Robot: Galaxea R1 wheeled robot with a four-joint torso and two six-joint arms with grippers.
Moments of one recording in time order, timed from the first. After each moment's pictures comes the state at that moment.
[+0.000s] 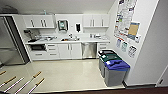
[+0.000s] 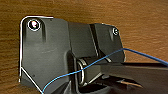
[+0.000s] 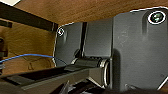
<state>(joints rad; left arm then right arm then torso) 1.47 2.71 -2.18 -0.01 -0.06 0.06 -1.46 2.77 -2.22 -0.08 0.03 0.10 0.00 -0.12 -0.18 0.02</state>
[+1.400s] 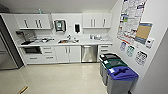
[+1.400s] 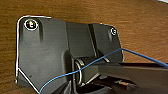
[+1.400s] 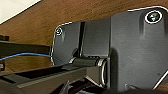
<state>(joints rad) 1.47 2.72 -2.19 -0.01 -0.06 0.06 -1.47 2.77 -2.23 -0.08 0.03 0.10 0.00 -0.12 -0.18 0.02</state>
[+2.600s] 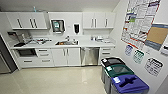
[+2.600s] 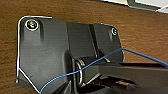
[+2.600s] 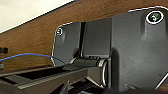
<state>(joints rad) 1.47 2.72 -2.19 -0.01 -0.06 0.06 -1.46 2.77 -2.23 -0.08 0.03 0.10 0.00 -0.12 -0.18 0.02</state>
